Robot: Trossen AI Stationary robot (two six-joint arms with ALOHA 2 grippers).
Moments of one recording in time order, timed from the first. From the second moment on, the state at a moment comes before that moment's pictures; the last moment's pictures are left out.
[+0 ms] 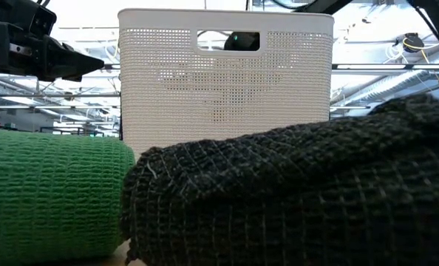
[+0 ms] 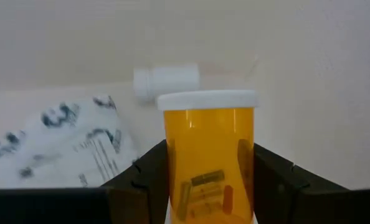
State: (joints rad) left arm -0.07 0.24 0.04 0.18 -0.11 0.23; right arm -0.42 1.89 1.39 -0.32 -0.21 -0.28
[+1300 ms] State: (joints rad) left arm -0.07 0.24 0.04 0.16 -0.10 0.25; right arm -0.33 2.14 1.53 -0.48 0.00 -0.51
